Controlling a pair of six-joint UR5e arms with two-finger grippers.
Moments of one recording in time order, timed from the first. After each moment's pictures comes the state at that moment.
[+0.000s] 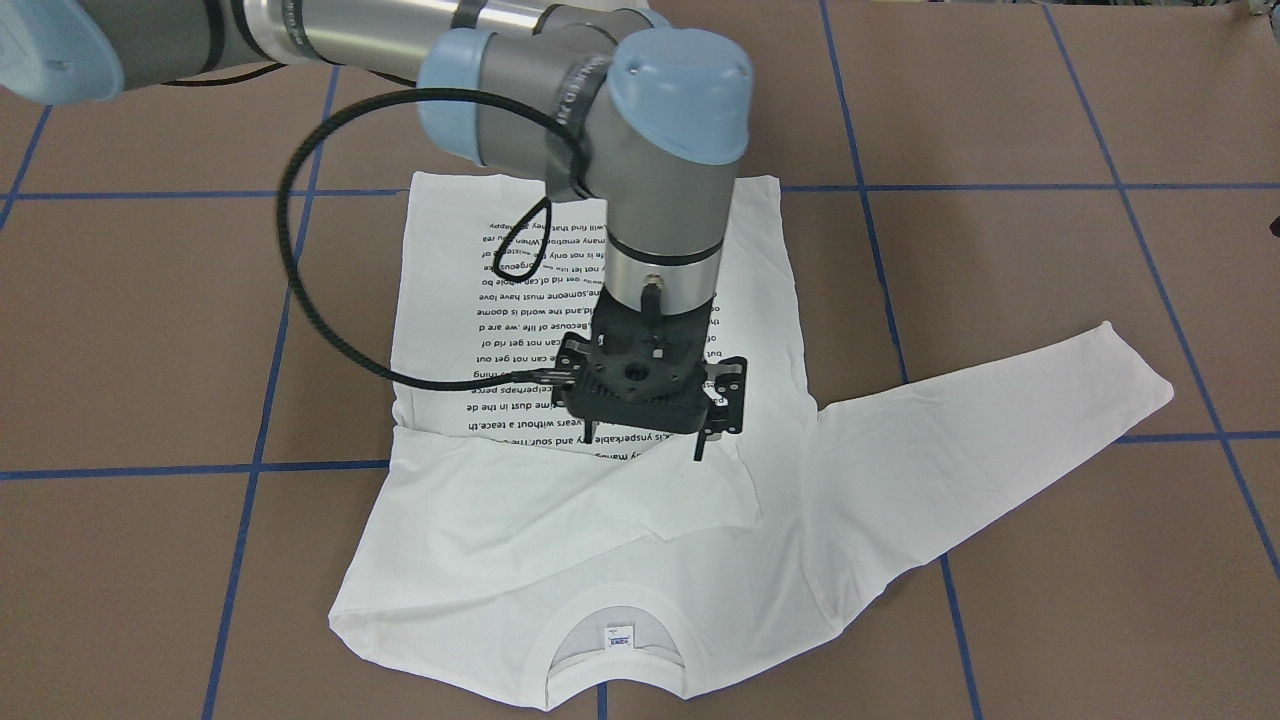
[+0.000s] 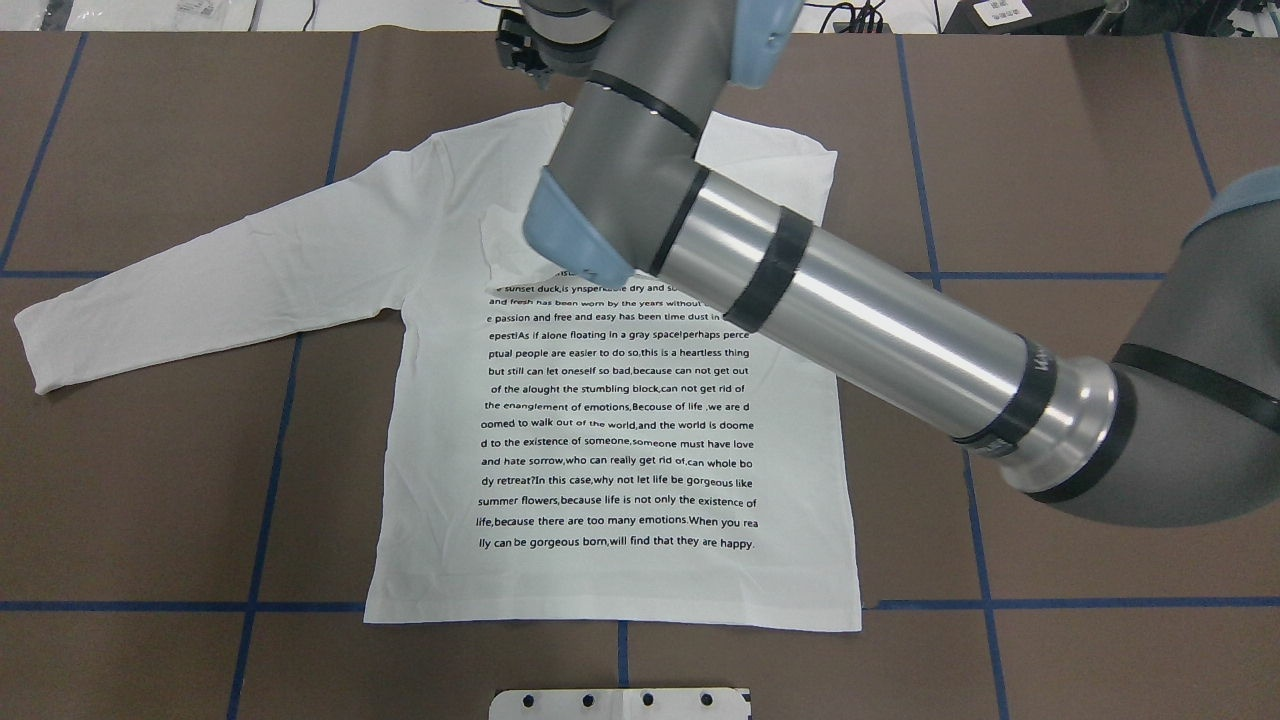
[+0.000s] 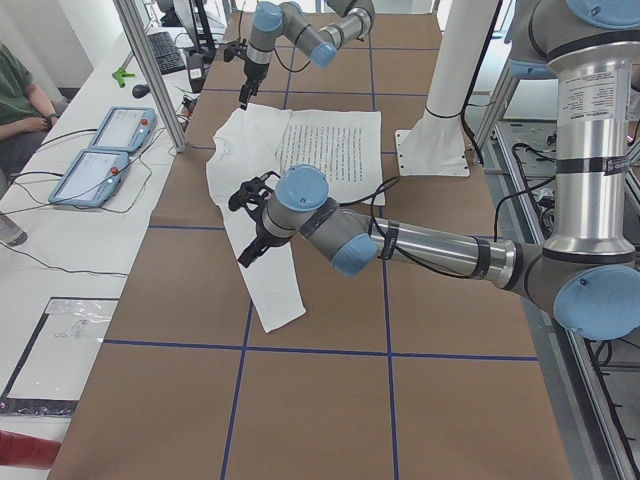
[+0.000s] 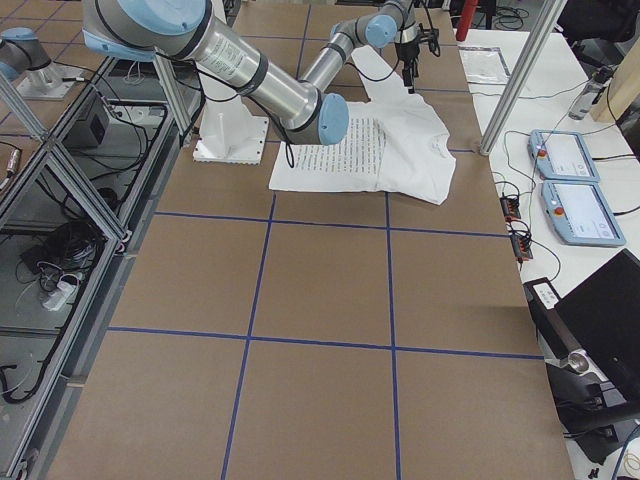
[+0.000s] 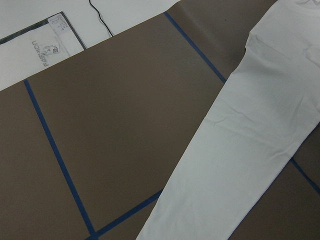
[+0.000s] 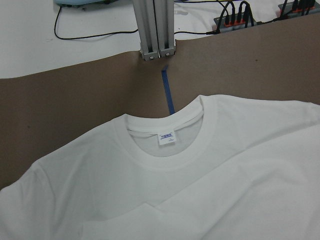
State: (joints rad) left arm -1.49 -1.48 -1.82 -2.16 -2.43 0.01; right arm 0.76 -0.43 1.29 -1.63 1.77 1.24
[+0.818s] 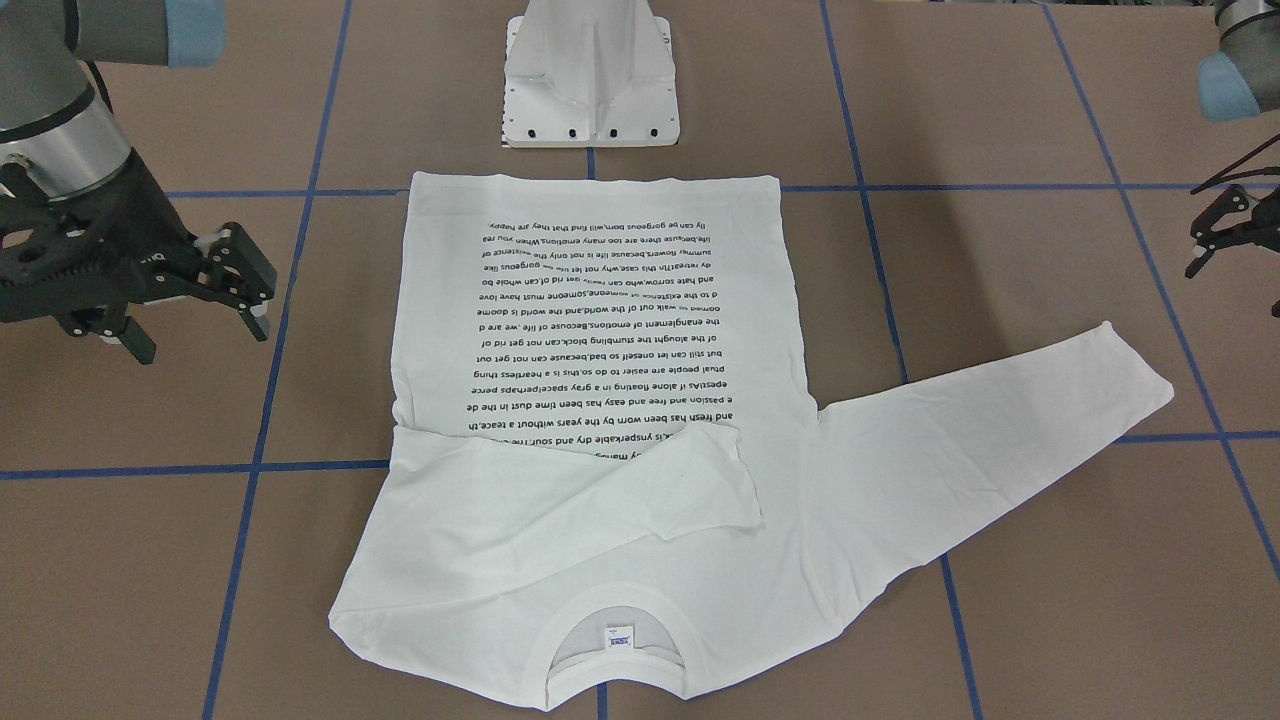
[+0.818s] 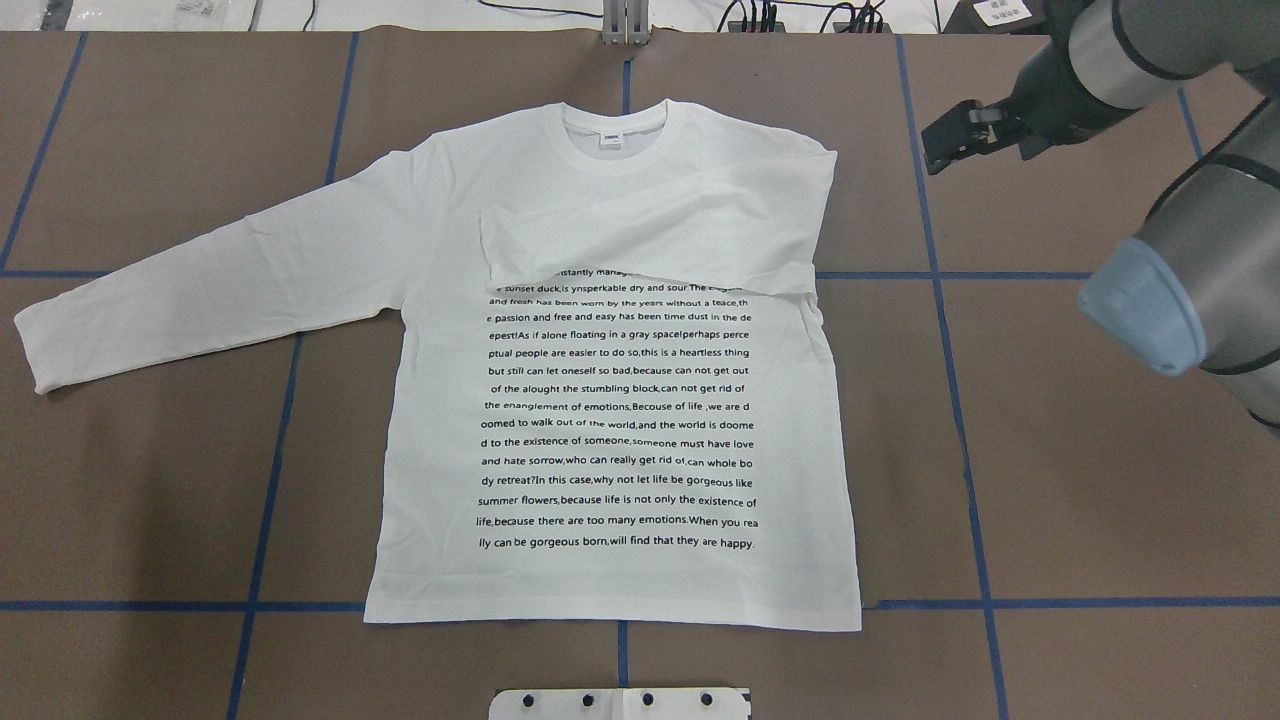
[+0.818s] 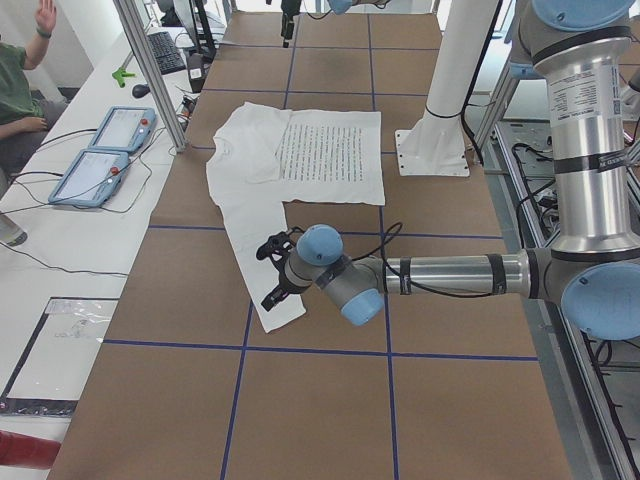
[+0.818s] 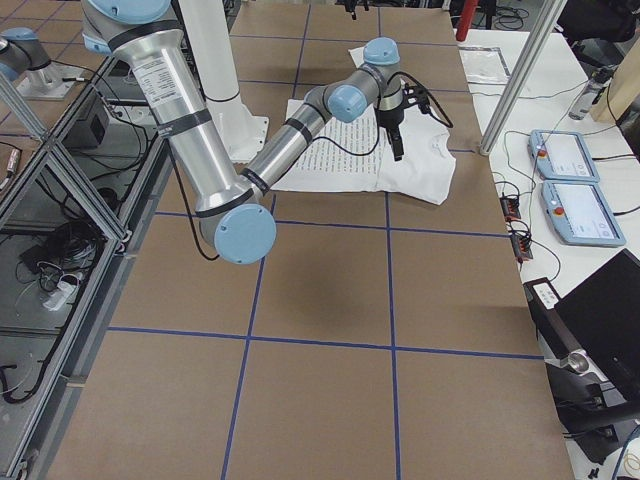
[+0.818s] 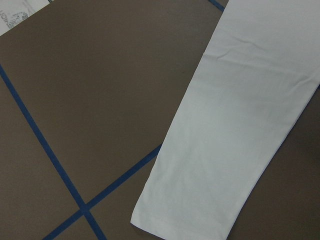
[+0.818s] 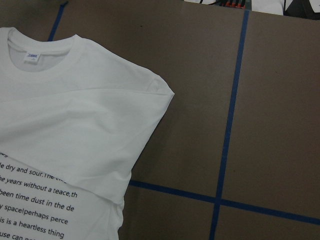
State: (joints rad) left arm -1.28 -1.39 -1.58 -2.53 -2.24 0.00; right arm 1.02 -1.18 1.99 -1.63 2.07 0.66
